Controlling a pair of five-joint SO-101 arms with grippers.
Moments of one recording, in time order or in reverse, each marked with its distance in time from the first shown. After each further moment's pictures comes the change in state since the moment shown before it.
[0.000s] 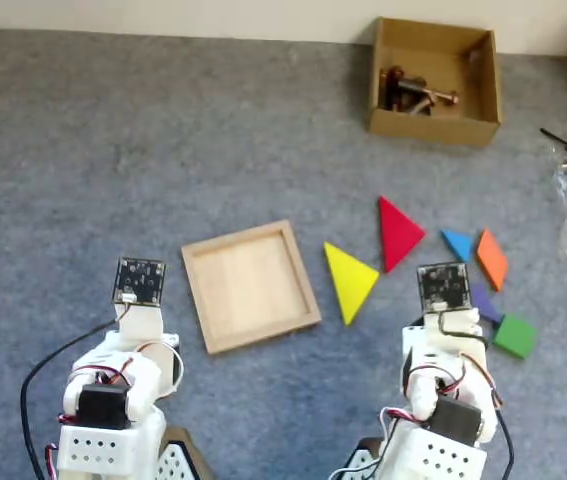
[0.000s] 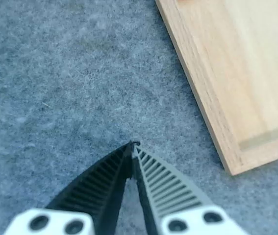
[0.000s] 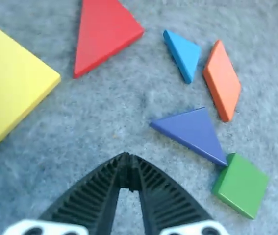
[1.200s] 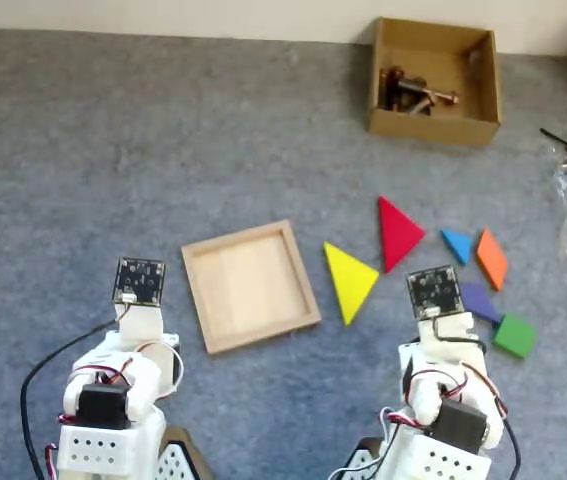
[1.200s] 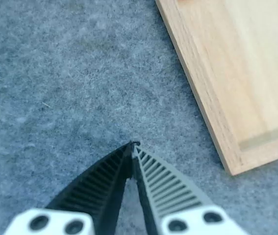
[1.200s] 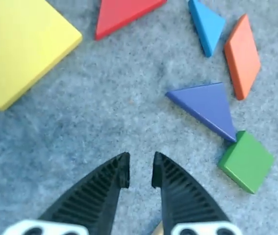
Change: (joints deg) left arm 0.0 0.0 0.0 0.0 0.0; right arm 0.2 -0.6 -6.1 13.4 5.0
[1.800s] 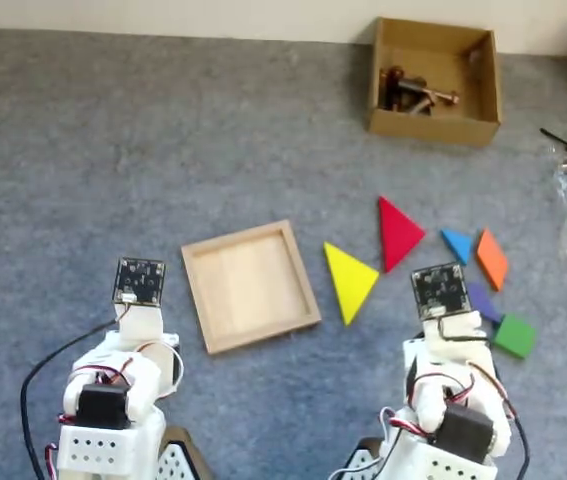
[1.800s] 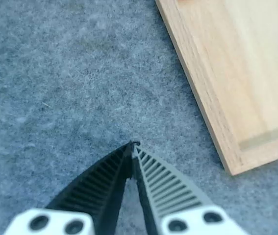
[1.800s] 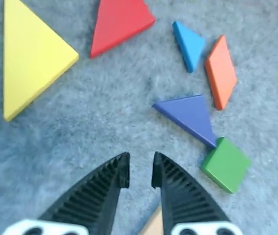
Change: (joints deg) left arm 0.0 0.0 0.0 0.0 0.0; right arm 0.0 3.5 -8.4 2.7 0.0
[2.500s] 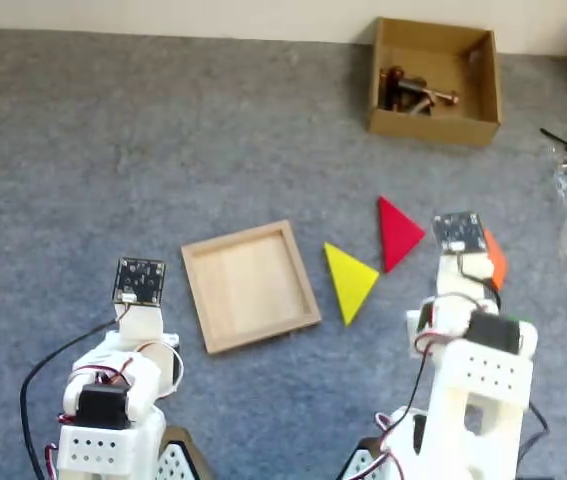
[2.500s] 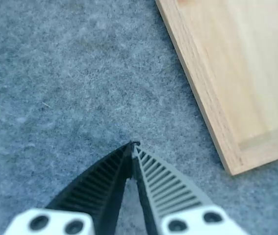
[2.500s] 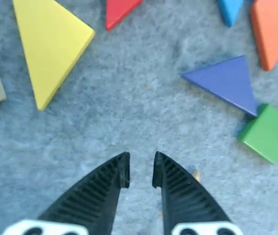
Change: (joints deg) left arm 0.0 0.0 0.0 0.0 0.0; right arm -4.5 48.9 -23.5 -1.6 -12.3
